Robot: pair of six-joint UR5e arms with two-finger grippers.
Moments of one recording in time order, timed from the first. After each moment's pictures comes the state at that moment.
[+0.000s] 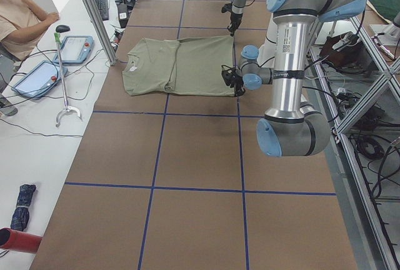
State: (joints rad) left arm -0.16 -1.64 -2.04 -1.96 -1.55 -1.84; right arm 0.17 -1.46 2.17 -1.56 1.59 2.15
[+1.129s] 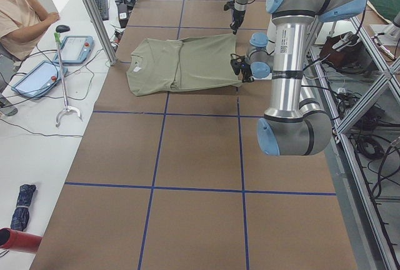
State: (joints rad) left arm -0.07 -1.63 -2.24 -1.83 -1.56 -1.88; right arm 0.13 -1.52 2.26 -1.56 1.59 2.15
